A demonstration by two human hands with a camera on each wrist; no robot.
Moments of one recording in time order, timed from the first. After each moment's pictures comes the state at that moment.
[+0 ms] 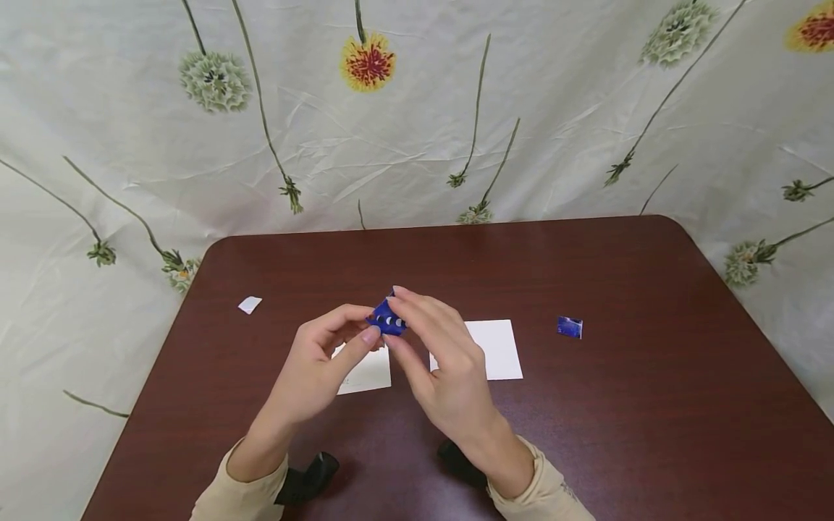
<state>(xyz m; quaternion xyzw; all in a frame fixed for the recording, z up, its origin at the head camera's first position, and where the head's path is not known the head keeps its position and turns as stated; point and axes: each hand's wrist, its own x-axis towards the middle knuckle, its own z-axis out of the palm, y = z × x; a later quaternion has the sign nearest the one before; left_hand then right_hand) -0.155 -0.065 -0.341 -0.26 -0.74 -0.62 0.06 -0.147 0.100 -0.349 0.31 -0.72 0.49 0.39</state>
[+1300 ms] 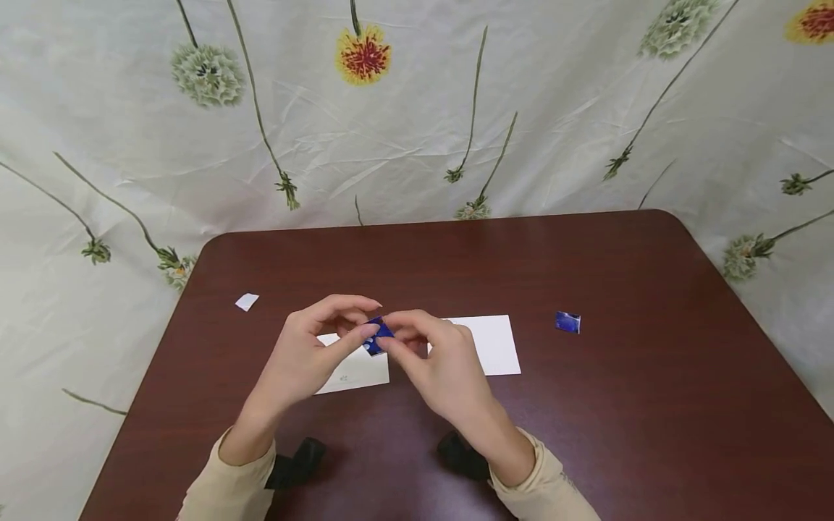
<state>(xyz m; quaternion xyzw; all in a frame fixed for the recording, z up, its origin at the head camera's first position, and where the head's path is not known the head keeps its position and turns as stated) -0.171 -0.076 -0.352 -0.29 -0.77 -0.56 0.11 -0.149 0.106 -0.359 0.25 -0.79 0.52 0.20</state>
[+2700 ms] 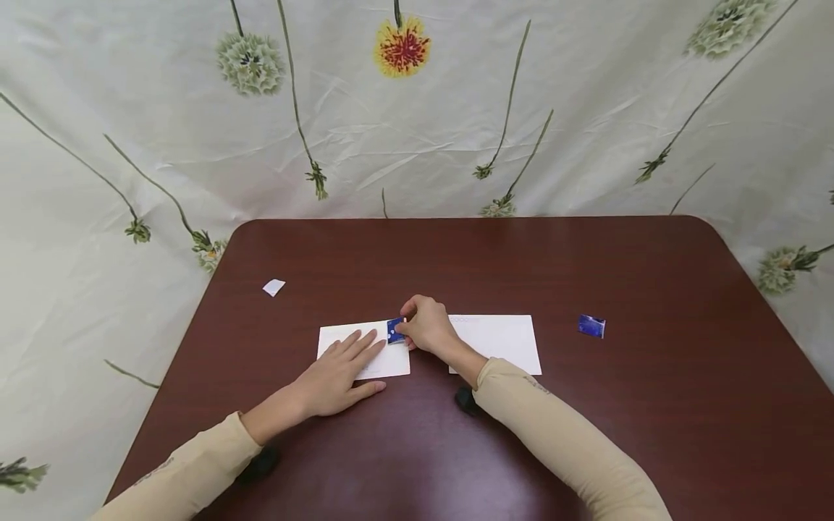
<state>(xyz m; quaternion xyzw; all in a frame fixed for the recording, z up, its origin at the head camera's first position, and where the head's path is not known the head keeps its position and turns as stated) -0.170 -0.131 -0.464 -0.28 -0.94 -0.15 -0.11 -0.239 0.060 -0.450 0.06 -0.87 0.46 -0.16</state>
